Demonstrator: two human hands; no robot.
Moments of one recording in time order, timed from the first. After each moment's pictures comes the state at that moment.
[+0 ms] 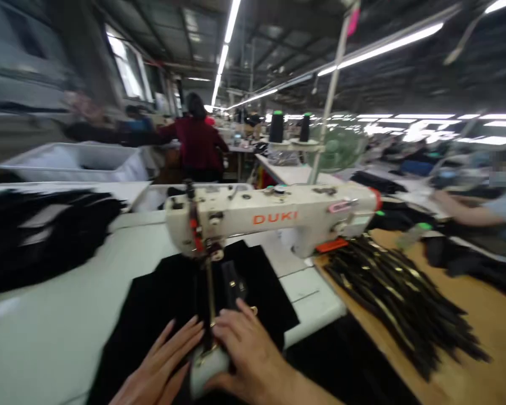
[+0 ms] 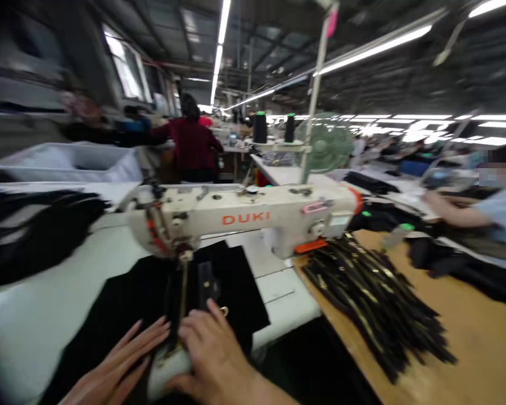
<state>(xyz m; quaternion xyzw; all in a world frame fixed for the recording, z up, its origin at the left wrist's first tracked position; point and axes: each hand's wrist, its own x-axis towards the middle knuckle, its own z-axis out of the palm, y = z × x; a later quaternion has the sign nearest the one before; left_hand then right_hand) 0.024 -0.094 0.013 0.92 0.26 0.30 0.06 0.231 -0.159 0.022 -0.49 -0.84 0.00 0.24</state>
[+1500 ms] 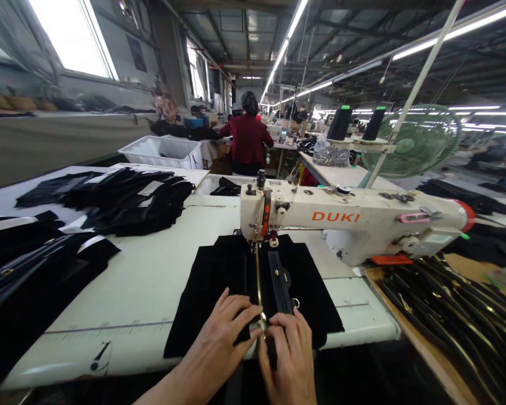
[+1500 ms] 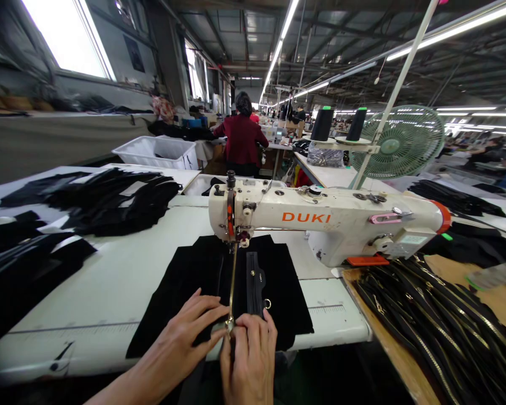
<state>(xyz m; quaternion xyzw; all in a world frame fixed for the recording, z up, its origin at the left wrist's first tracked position) 0.020 -0.118 0.022 0.89 0.32 0.28 0.16 0.188 -0.183 -0.016 -0.55 -0.72 -0.14 0.40</state>
